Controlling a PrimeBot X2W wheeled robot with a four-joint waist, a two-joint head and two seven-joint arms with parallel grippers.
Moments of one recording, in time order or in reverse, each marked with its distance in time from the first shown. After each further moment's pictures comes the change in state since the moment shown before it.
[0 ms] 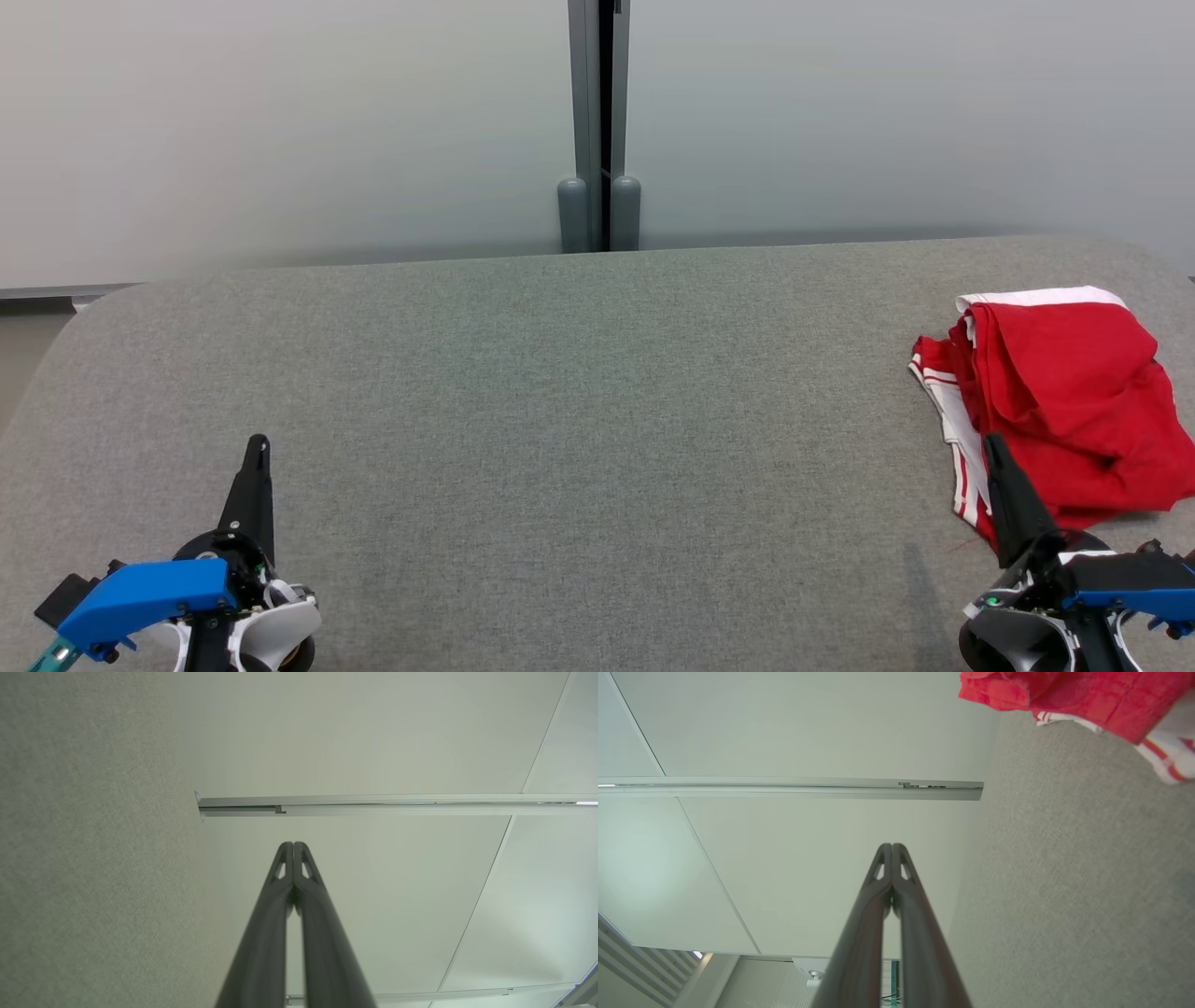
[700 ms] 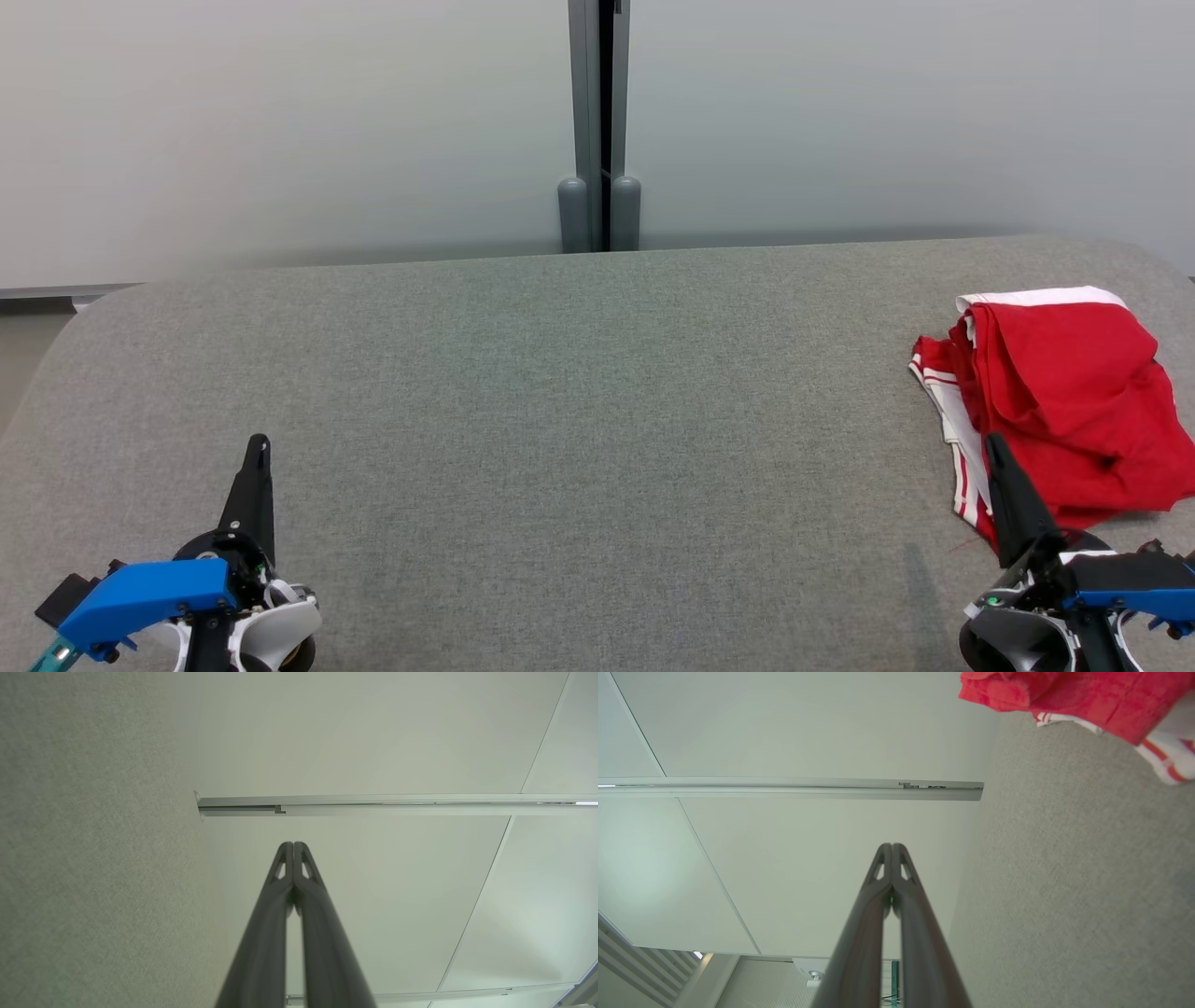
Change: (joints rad) left arm -0.001 -0.002 0.002 0.000 0.000 0.000 0.002; right arm 0.000 0.000 -0.002 0.000 0.000 0.000 0.001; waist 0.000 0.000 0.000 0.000
